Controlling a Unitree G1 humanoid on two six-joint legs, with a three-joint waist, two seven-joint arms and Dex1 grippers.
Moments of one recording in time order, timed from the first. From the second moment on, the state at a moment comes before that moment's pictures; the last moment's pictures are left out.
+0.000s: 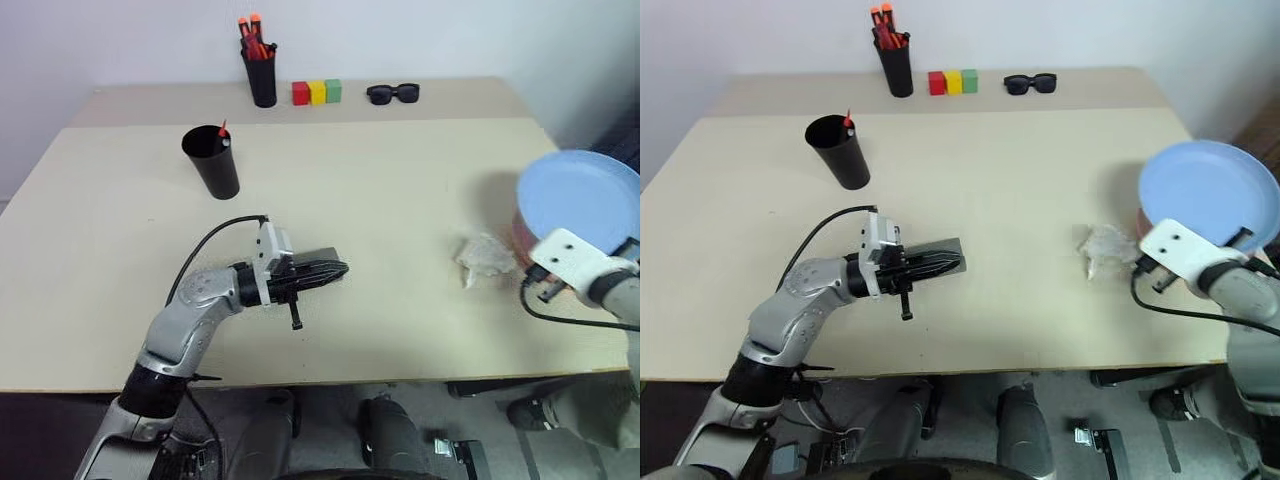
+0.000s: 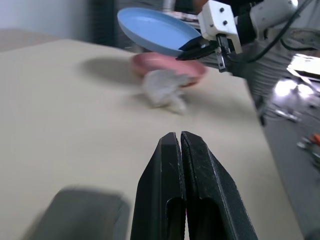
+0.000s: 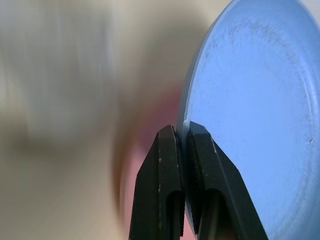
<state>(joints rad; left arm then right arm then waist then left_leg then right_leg) -0.34 0.39 -0.19 -0.18 -0.46 0.32 -0.98 0.08 -0.90 -0.34 -0.30 -0.28 0.44 0.64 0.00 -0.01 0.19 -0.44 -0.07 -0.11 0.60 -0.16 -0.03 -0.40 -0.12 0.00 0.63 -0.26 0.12</state>
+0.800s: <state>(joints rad) -0.34 0.39 -0.21 -0.18 -0.45 0.30 -0.98 -0.06 -0.74 -0.34 -0.39 0.04 0.64 0.67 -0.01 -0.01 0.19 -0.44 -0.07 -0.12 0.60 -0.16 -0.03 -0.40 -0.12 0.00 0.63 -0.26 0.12</state>
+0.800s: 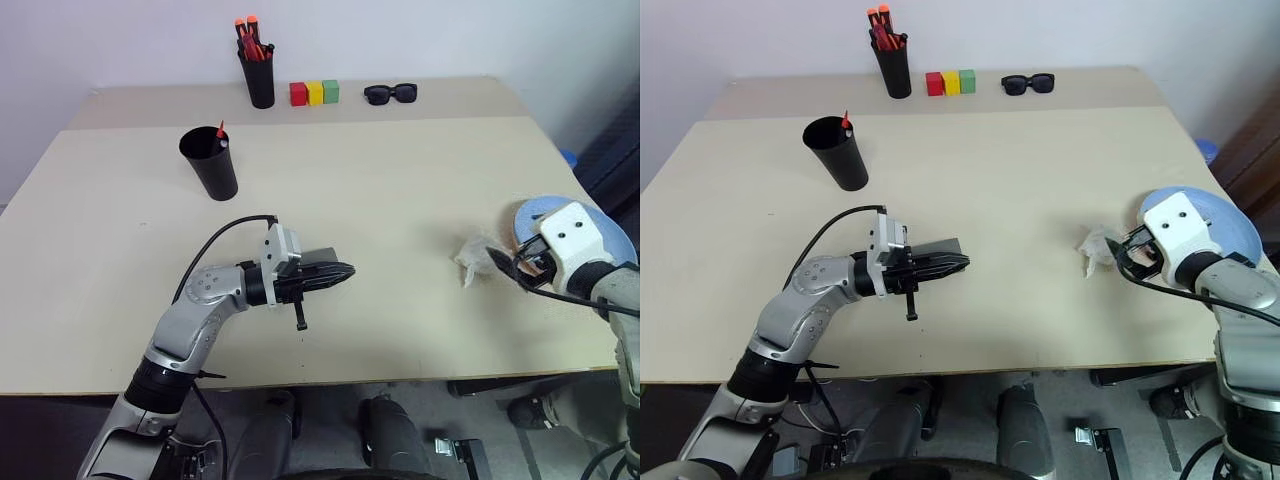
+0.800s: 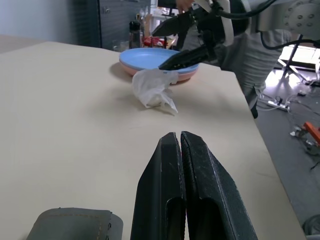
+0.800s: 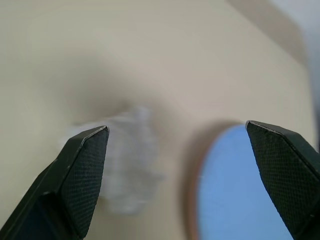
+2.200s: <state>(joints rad) -0.32 0.38 -0.08 -0.17 -0.46 0.30 -0.85 -0.11 -0.82 -0.31 -0.17 -0.07 0.58 0.45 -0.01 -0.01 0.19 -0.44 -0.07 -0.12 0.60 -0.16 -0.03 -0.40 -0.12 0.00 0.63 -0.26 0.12</state>
